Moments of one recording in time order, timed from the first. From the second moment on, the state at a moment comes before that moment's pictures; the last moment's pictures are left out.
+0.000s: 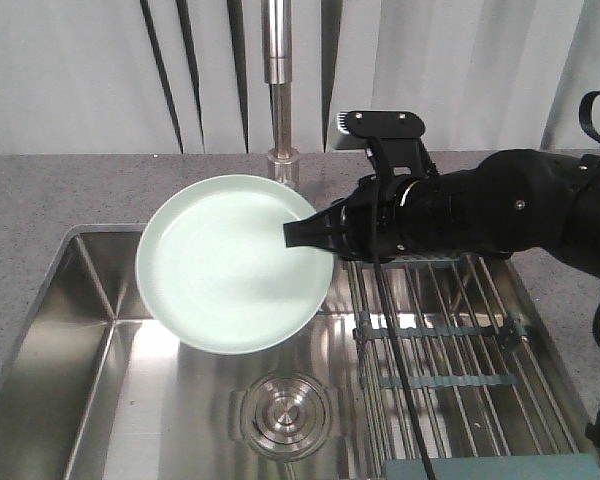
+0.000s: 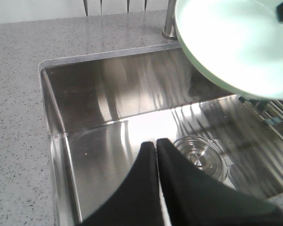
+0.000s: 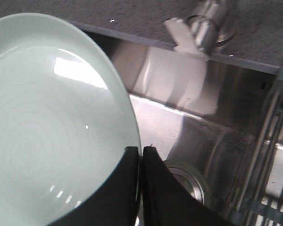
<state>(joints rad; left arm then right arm) -0.03 0.34 -0.42 -0.49 0.66 0.29 0.50 1.56 -1.17 0.39 0.44 -0.10</state>
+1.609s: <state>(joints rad) -0.03 0.34 -0.42 -0.49 0.66 0.29 0.33 1.46 -1.23 -0.68 0.86 0.23</state>
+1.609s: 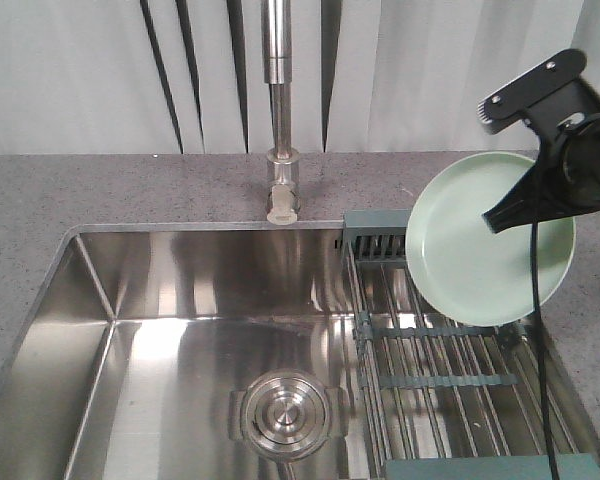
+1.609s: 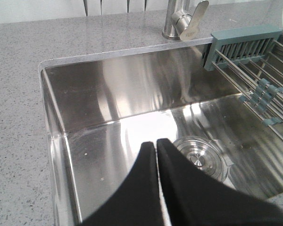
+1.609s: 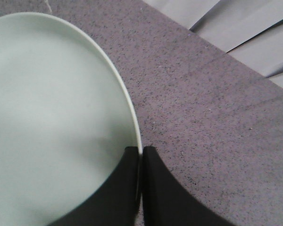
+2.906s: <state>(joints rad) -0.03 0.34 -0.42 -0.49 0.66 0.29 0.29 1.74 -1.23 -0.63 0.77 0.26</state>
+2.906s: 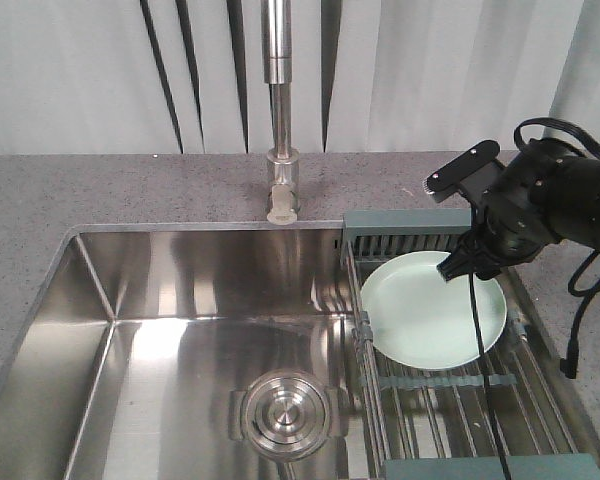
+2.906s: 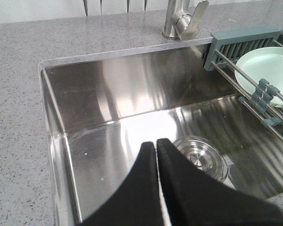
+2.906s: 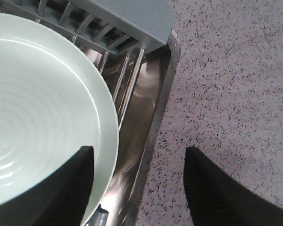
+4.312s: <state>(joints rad) -0.03 0.34 -0.41 -0.49 0.54 0.29 0.56 0.48 -0.29 -0.11 0.38 0.02</state>
